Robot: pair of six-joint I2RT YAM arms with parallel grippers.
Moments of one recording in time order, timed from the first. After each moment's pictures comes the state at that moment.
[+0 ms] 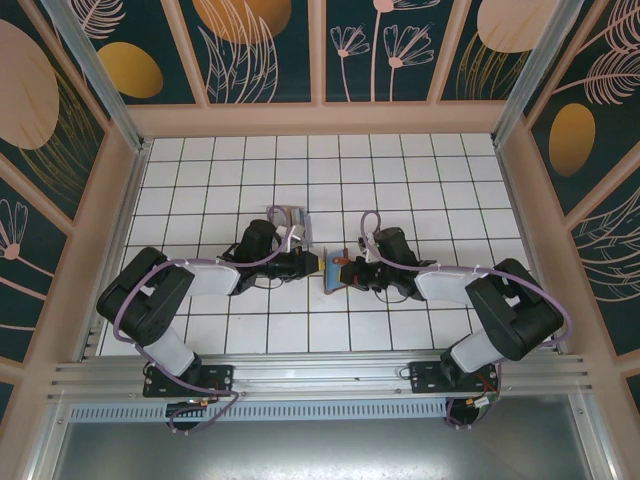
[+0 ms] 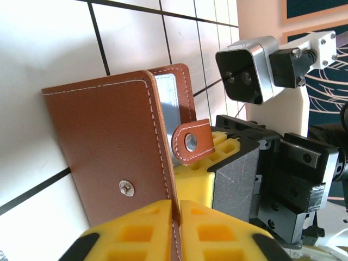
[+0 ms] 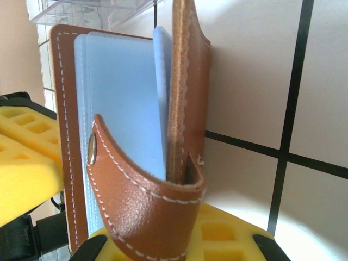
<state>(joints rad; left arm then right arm) -0.60 1.65 0.61 0.47 0.74 -0.92 0.60 1.49 0.51 0.20 -0.57 0.83</state>
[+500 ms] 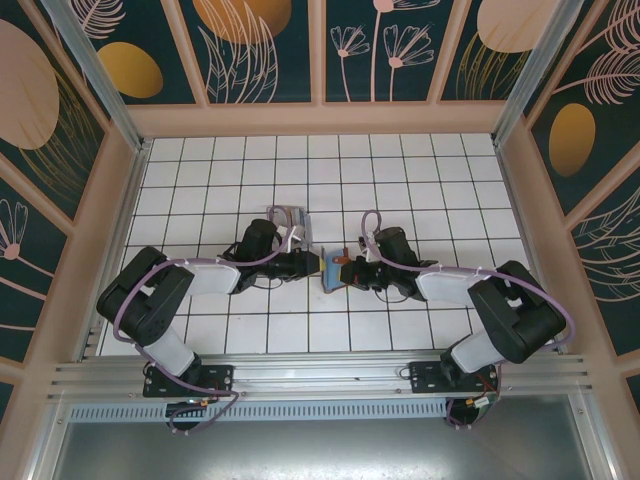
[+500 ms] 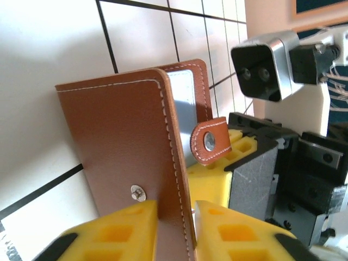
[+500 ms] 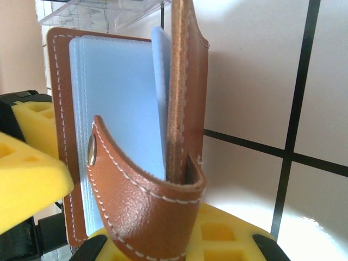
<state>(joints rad) -0.60 1.65 0.62 0.42 0.73 -0.88 0.60 1.47 0.51 0.19 -0.57 0.83</state>
